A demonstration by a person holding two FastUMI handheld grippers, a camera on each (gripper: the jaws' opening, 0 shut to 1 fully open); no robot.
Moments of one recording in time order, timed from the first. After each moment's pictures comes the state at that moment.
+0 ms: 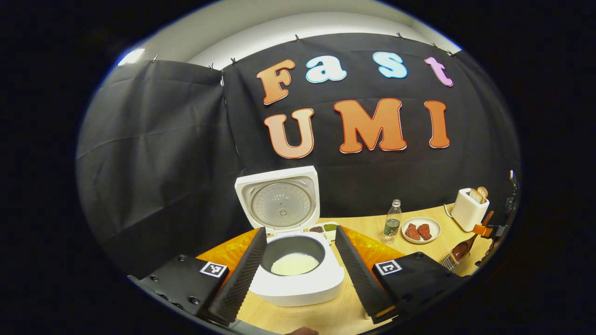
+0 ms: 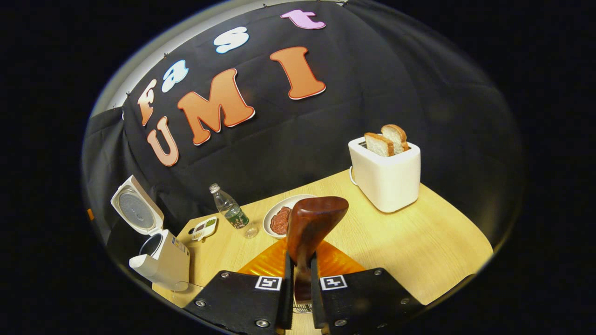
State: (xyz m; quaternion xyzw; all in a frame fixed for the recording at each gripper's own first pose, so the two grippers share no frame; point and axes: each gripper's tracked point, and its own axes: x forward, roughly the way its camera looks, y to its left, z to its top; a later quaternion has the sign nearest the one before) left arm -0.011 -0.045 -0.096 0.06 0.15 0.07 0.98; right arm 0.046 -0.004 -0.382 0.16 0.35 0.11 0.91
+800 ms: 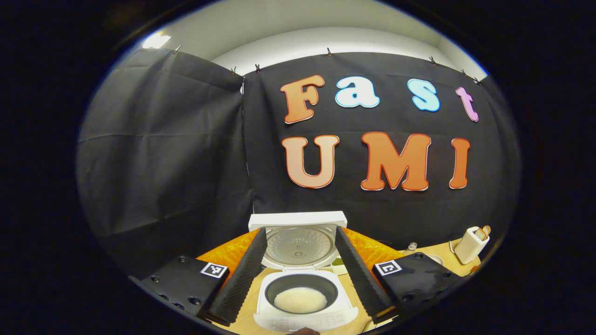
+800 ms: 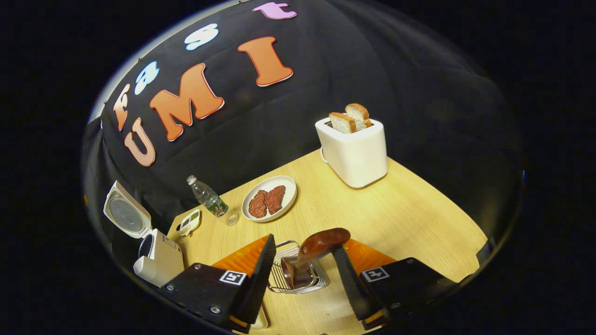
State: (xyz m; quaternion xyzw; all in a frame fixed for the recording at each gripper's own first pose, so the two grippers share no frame) left arm 0.095 0.035 -0.023 -0.02 0.07 0.09 0.99; right arm 0.017 -0.053 -0.374 0.17 0.40 0.04 0.90
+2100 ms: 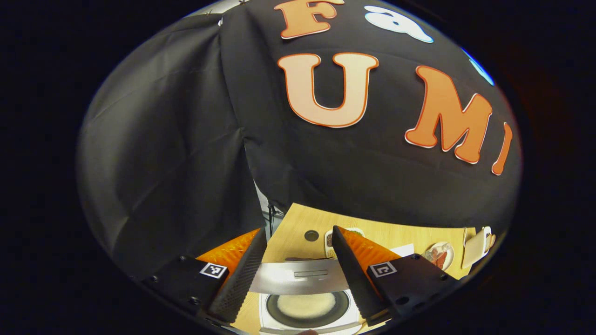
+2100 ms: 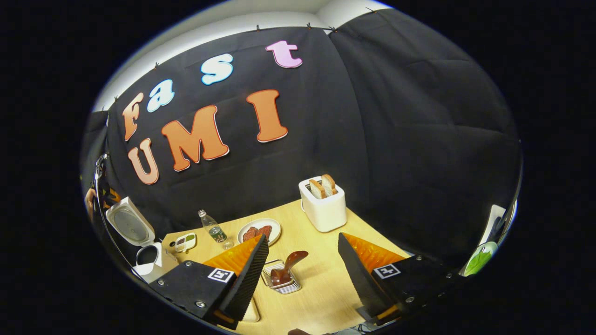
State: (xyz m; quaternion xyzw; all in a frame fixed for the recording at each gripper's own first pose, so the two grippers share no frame) left arm 0.277 0.069 -0.128 -0.02 0.38 0.10 0.92; right arm -0.023 -0.104 -0.224 0.12 0.29 -0.01 0.95
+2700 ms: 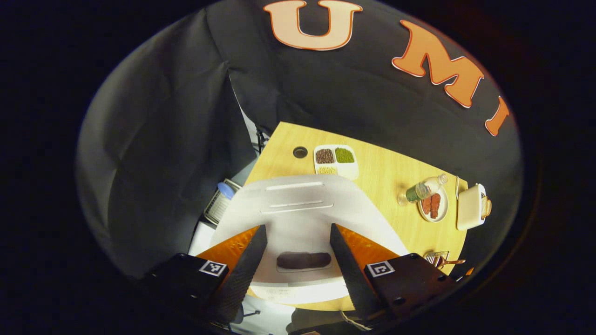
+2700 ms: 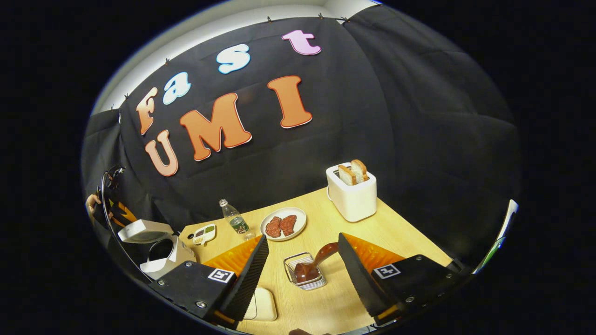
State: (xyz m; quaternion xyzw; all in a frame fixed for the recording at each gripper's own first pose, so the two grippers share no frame) left arm 0.141 0.025 -0.207 -0.05 0.57 0.06 0.82; right arm -0.017 -0.049 -0.251 0.13 0.32 0.07 0.94
